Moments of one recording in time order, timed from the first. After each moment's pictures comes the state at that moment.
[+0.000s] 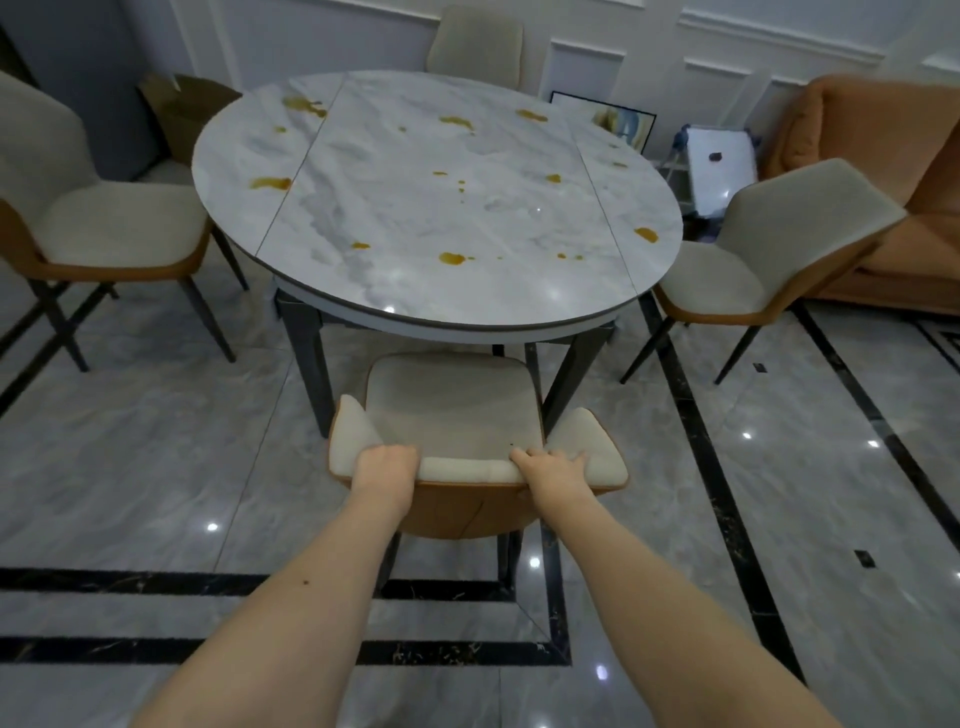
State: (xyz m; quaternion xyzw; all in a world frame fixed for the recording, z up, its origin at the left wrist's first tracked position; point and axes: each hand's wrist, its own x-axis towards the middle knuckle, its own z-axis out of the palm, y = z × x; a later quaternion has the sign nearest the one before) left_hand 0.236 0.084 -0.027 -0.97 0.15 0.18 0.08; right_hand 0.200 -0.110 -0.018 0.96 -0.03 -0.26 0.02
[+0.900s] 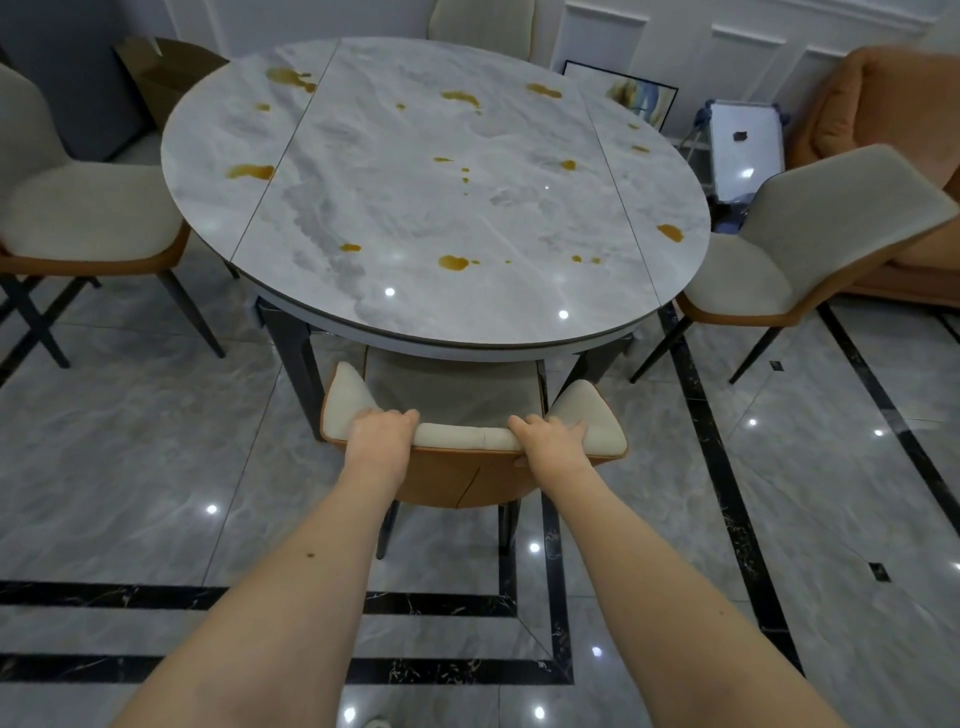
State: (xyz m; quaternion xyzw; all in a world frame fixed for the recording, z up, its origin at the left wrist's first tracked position) left_hand 0.348 0.068 -0.036 -0.98 0.14 0.11 0.09; right_hand 0.318 -0.127 -0.028 0.97 -0.02 -0.23 0.00
